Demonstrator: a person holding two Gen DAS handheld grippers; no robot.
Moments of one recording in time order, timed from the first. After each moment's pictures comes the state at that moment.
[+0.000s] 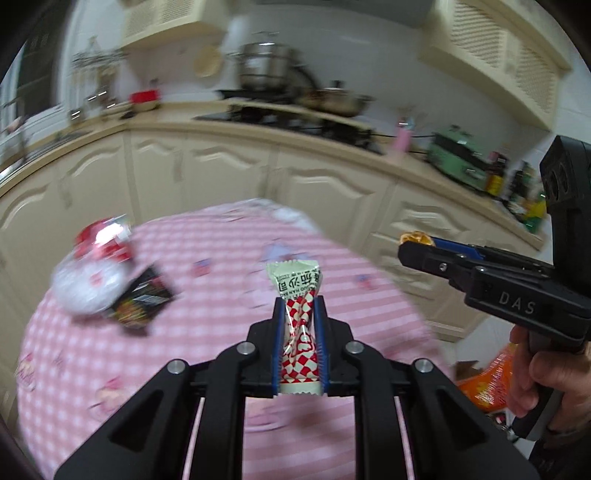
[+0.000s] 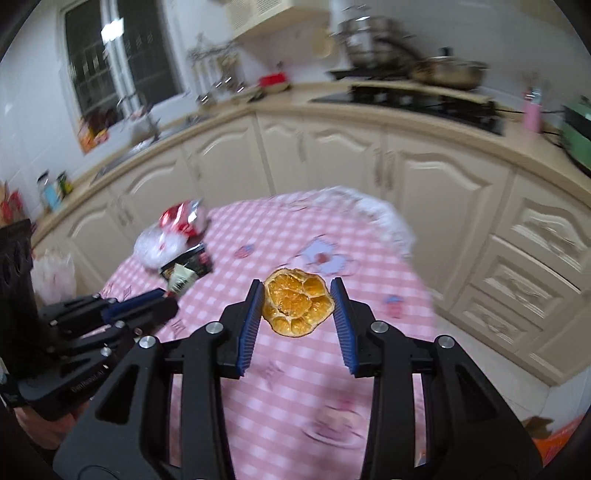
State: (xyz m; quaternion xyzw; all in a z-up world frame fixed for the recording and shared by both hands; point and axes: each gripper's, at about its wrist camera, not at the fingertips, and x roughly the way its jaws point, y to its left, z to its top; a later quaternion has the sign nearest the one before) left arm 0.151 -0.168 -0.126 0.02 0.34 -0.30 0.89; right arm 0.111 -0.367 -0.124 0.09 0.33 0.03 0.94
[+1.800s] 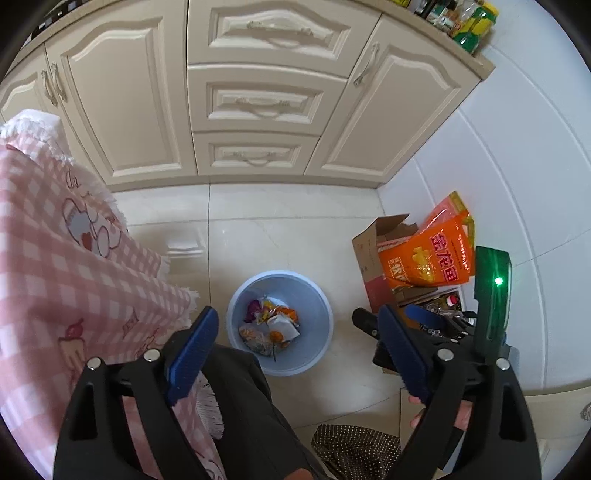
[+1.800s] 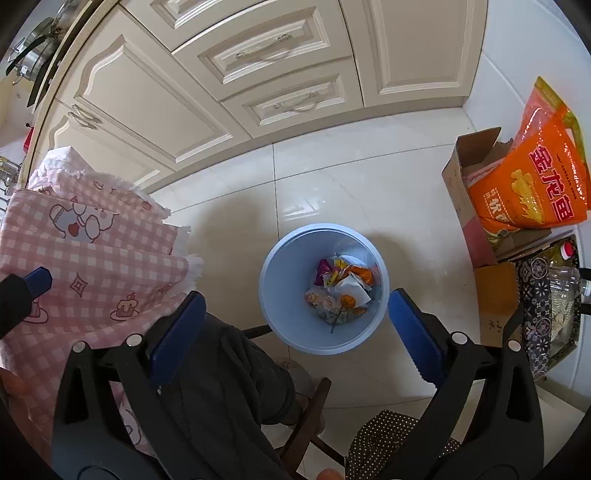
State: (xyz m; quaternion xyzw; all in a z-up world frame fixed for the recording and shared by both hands) left arm 0.063 -0.492 -0.297 0.17 0.54 -0.45 0.69; right arm -0.092 -0.633 -0.398 0.39 0.48 -0.26 0.74
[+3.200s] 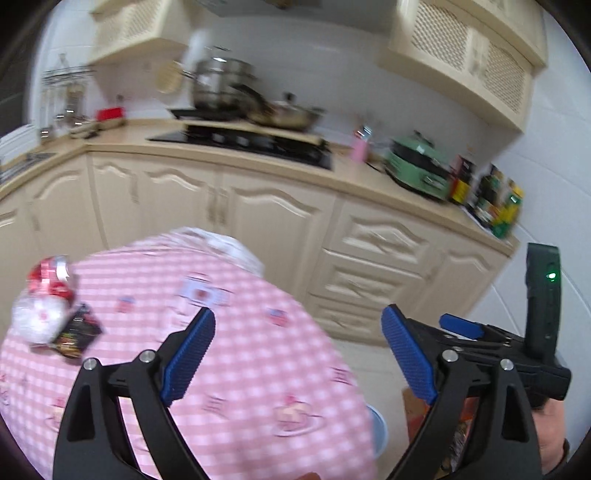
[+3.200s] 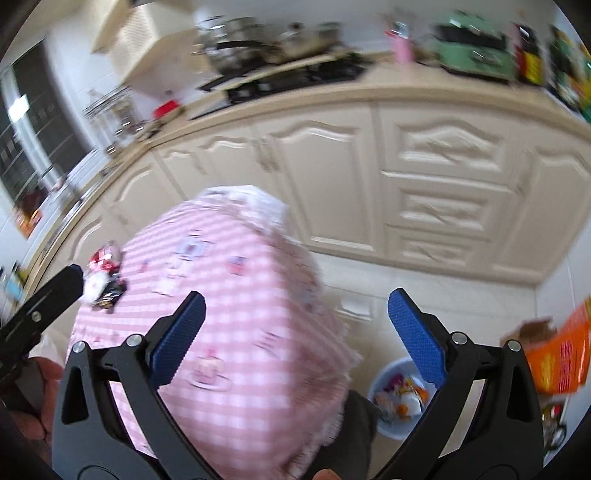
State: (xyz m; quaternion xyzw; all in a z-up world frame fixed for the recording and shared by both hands) left arm 0.131 -0.243 -0.085 0.01 0.31 -0.33 0.89; right arm 0.060 -0.464 -0.139 0.19 0.34 -0.09 0.91
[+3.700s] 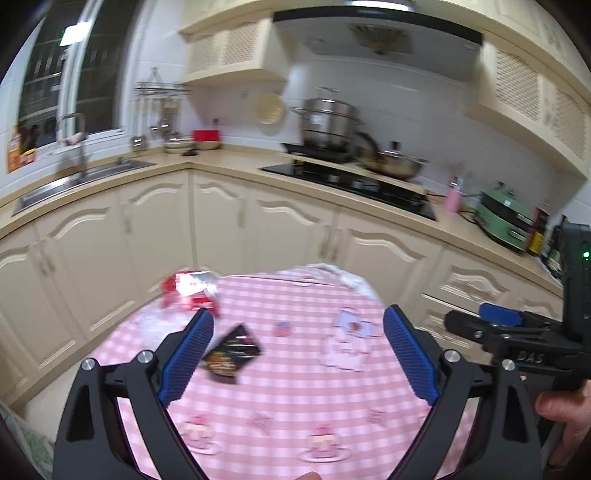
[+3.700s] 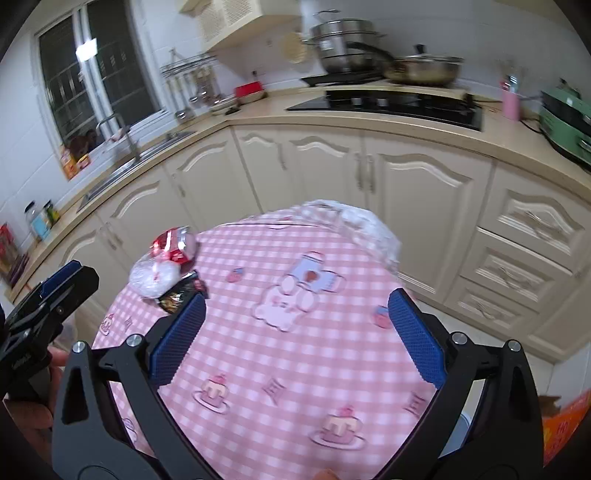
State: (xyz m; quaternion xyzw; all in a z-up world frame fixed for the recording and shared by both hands) left arm 0.171 -0.088 -0.067 -0.02 0.26 -0.17 0.95; right arm 0.151 -0.338 -0.102 0.11 0.34 0.03 0.93
